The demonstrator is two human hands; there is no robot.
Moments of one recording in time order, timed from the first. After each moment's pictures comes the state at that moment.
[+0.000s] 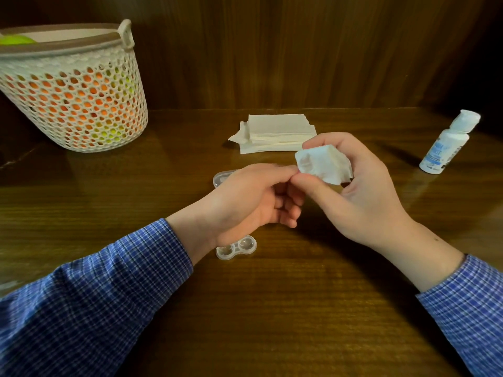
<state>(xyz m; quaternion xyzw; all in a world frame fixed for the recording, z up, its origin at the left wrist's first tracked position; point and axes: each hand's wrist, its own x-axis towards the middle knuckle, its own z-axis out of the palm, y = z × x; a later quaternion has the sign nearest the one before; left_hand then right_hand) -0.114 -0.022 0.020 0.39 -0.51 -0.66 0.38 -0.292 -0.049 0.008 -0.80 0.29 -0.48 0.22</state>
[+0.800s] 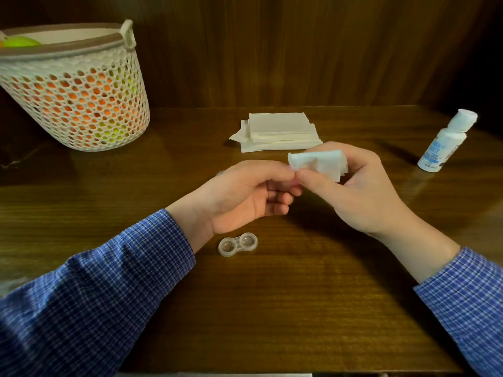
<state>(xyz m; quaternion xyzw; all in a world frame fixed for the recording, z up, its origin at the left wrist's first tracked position) -0.095 -0.038 0.012 0.35 -0.48 -0.71 0.37 -0.297 -0.058 0.013 -0.79 0.26 -0.45 0.34</state>
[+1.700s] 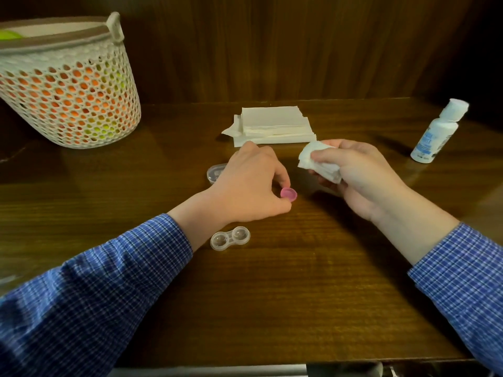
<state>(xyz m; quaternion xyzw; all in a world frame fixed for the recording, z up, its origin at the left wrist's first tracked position) -0.114 -0.052 0.001 0.56 -0.80 -0.08 0.18 -0.300 -0.085 0.011 -0.45 0.54 -0.46 0.55</state>
